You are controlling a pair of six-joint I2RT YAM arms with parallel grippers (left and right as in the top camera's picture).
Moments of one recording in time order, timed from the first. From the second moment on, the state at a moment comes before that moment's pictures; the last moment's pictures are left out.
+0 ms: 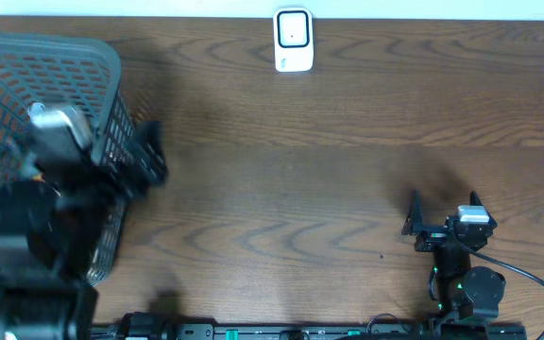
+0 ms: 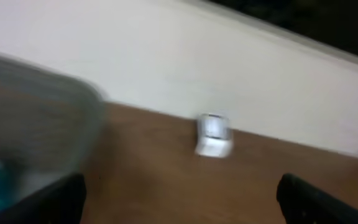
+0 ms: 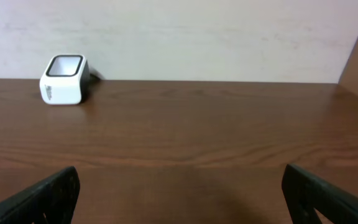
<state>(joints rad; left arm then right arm) -0.04 0.78 1.21 -0.69 0.07 -0.32 -0.06 0.01 0.01 -0.07 -0.03 -0.01</state>
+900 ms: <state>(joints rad) 0.54 1.46 1.59 -1.26 -0.21 -0.90 -0.06 0.01 0.01 -0.07 -0.03 -0.01</state>
